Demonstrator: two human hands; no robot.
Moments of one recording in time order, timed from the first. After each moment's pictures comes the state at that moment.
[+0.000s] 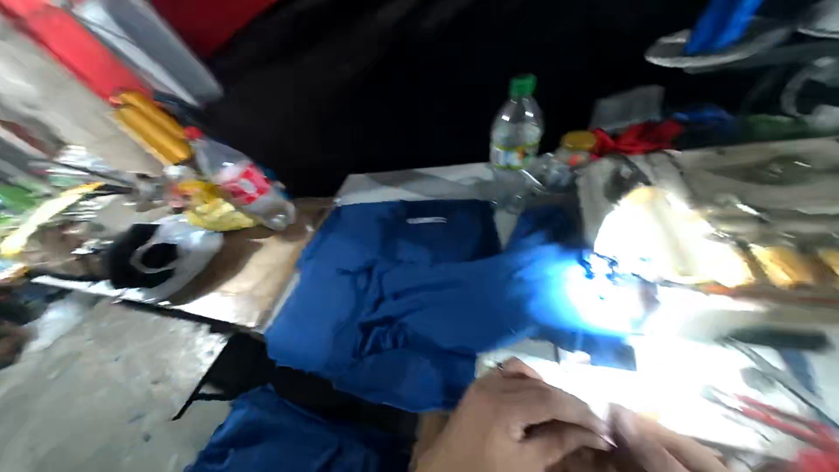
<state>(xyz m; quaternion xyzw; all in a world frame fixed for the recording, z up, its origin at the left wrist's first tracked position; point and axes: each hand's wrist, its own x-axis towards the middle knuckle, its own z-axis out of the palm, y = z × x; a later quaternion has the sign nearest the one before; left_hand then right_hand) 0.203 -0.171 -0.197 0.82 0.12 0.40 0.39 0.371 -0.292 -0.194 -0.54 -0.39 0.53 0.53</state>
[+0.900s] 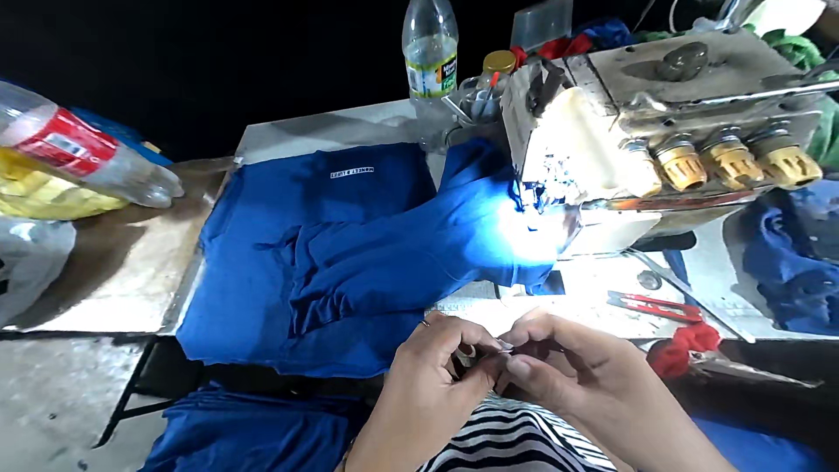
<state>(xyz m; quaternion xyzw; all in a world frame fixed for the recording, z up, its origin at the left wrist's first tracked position) 0.190 -0.174 -0.205 0.78 0.25 0.33 0.47 0.364 -0.274 -0.210 -0.56 -0.52 0.31 0.57</state>
